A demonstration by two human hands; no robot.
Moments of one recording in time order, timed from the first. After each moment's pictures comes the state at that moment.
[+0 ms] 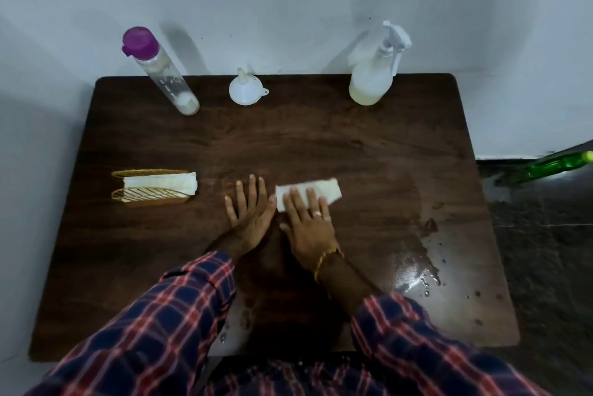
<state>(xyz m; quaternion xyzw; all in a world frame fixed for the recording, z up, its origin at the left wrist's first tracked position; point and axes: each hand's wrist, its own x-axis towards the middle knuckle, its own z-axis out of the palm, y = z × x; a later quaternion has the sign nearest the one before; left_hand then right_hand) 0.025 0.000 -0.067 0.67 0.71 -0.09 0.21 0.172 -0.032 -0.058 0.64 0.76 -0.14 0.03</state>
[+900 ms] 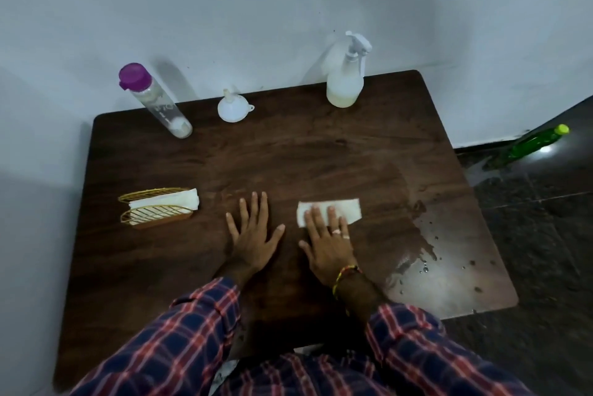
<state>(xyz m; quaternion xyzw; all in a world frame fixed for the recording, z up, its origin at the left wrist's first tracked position) 0.009 -0.033 -0.043 0.73 0.62 -0.07 0.27 0.186 -0.095 -0.065 0.70 0.70 -0.13 0.03</state>
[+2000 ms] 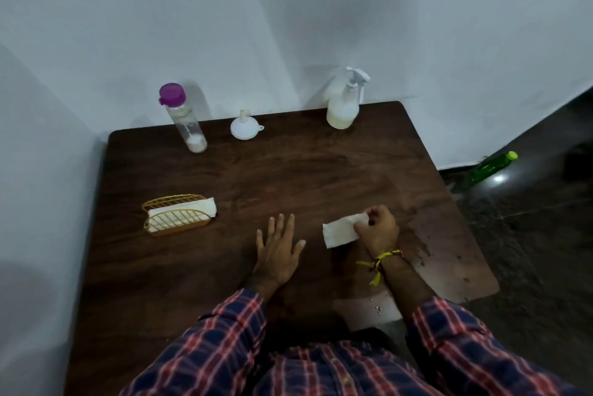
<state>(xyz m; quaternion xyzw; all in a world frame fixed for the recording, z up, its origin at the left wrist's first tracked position) 0.008 -0.059 -0.006 0.76 0.56 -0.05 0.34 0.219 -0.090 0.034 0.85 0.32 -0.26 -0.33</state>
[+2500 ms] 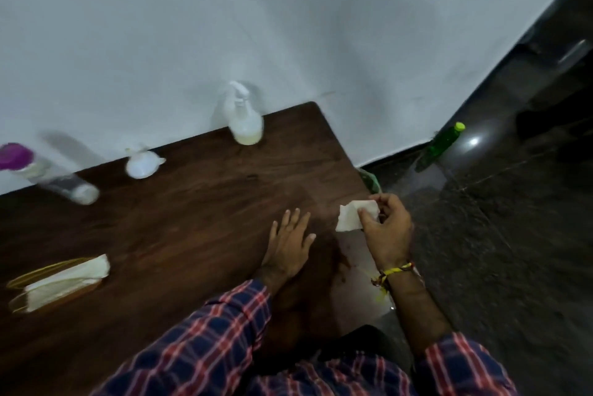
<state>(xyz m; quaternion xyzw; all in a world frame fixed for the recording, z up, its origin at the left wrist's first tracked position) 0.246 -0.051 0.004 0.83 0.46 -0.05 0.32 0.407 -0.135 0.075 0.80 0.27 -0.16 -0.52</state>
